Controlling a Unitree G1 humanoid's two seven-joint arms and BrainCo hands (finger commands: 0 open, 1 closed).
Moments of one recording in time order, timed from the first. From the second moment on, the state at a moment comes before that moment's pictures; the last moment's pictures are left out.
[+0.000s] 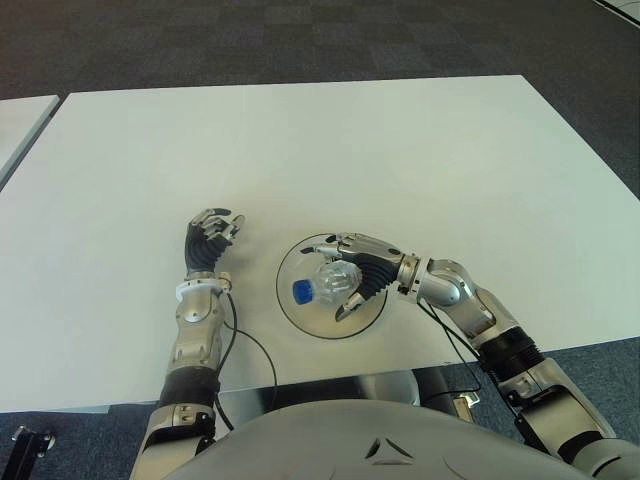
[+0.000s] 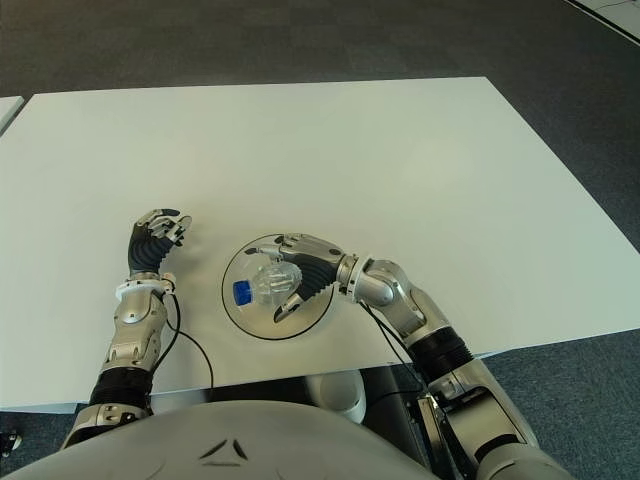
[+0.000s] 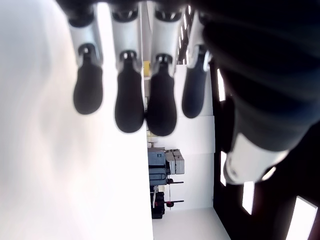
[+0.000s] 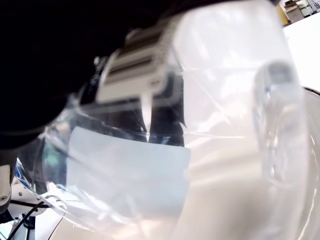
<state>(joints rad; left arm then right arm) 0.03 0.05 0.18 0.37 -0.01 -0.31 0.11 -0.20 -0.45 0.45 0.15 -0.49 -0.58 0.38</state>
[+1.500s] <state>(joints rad) 0.03 0.06 0.17 0.35 0.04 -0.33 0.12 -0.31 -0.39 0.61 0.41 -1.15 -0.62 -0.61</state>
